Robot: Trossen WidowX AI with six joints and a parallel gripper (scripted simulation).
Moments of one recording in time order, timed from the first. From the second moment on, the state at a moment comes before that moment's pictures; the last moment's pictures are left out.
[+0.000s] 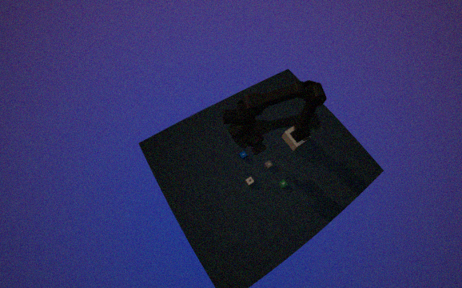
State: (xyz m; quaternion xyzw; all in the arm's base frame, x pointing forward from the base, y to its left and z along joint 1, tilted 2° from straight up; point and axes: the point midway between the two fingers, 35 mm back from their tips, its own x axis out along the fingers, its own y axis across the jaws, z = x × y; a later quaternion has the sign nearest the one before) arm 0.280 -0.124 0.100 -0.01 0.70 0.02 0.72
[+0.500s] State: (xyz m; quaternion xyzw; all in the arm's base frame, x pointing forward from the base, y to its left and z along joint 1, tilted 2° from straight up) arm 0.321 -0.078 0.060 0.00 0.69 0.01 0.73
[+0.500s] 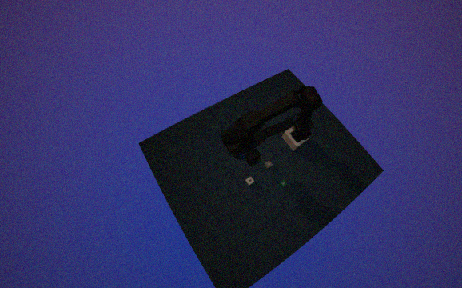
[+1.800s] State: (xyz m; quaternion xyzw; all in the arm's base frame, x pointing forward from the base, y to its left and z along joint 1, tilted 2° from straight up) arm 0.311 -0.075 0.019 0.00 0.70 0.02 0.72
